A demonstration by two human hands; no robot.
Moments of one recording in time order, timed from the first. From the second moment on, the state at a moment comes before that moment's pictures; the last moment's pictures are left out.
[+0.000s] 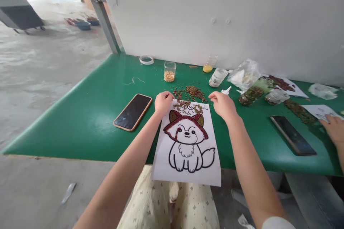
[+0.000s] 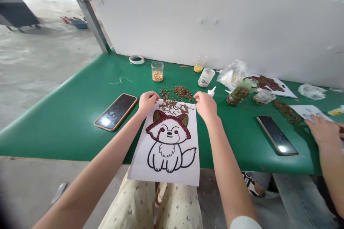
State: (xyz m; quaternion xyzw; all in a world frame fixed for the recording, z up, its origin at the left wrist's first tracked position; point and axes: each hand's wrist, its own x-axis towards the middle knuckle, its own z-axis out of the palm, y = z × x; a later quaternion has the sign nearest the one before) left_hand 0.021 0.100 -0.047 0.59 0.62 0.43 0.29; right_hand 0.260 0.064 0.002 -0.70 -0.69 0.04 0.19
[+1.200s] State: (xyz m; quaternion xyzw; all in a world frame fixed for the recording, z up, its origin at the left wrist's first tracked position) left_hand 0.021 0.099 -0.043 0.61 0.62 0.40 0.29; right_hand 0.209 0.041 -0.020 -0.53 -0.78 0.07 0.31
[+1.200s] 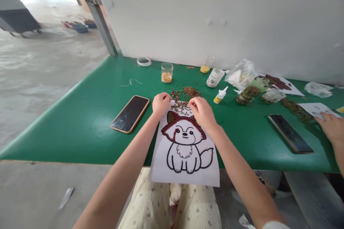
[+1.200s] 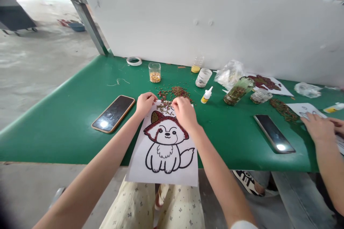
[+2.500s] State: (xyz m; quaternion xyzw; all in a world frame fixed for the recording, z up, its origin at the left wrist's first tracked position) left_hand 0.026 0.092 -0.040 0.63 0.63 0.37 0.26; right_hand 0.216 0.012 -0.016 -0.44 -0.76 0.44 0.20
